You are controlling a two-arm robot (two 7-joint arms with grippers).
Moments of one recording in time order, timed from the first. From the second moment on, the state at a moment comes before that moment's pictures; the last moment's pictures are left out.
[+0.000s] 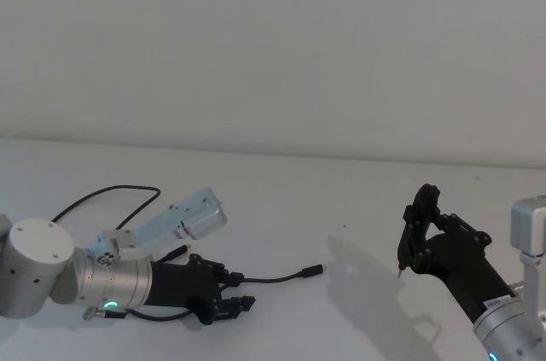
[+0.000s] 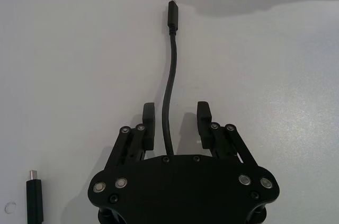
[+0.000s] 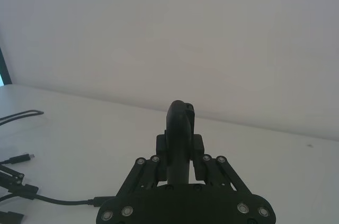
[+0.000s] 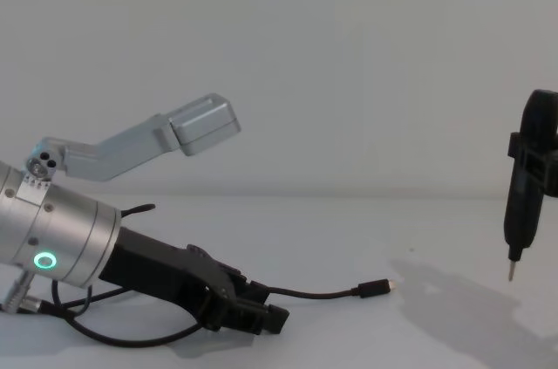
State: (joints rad) left arm -0.67 0.49 0.76 -1.27 -0.34 0.30 -0.80; right arm -0.01 0.34 -0.23 -1.77 0.29 0.03 0.07
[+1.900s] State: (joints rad) left arm -0.67 0.49 0.76 -1.27 -0.34 0.30 -0.80; right arm 0.13 0.27 -0.28 -1.58 0.25 -0.01 0.20
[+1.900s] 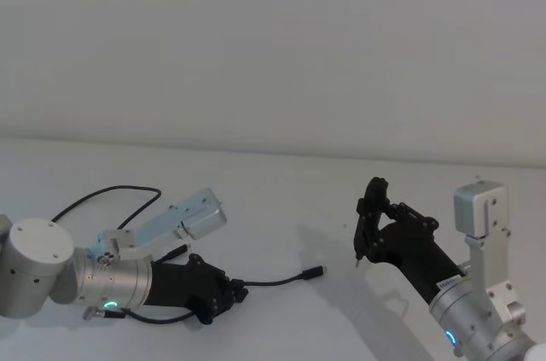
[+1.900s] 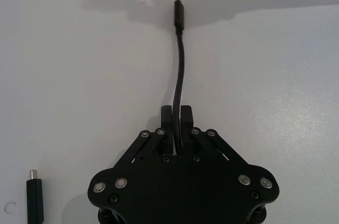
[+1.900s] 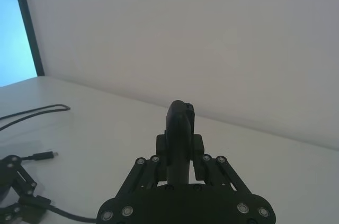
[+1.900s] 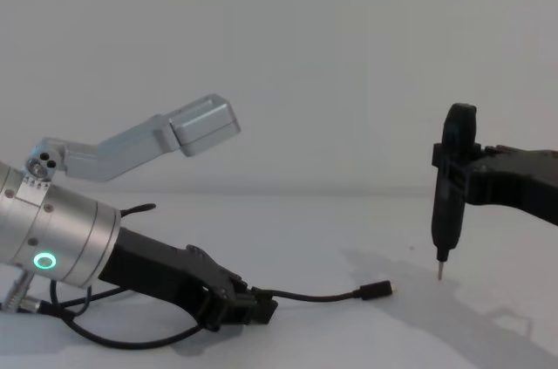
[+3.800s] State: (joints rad) left arm -0.67 0.49 0.76 -1.27 -0.34 0.30 -0.80; right arm 0.14 0.26 -0.29 -1.58 0.26 0.02 0.29
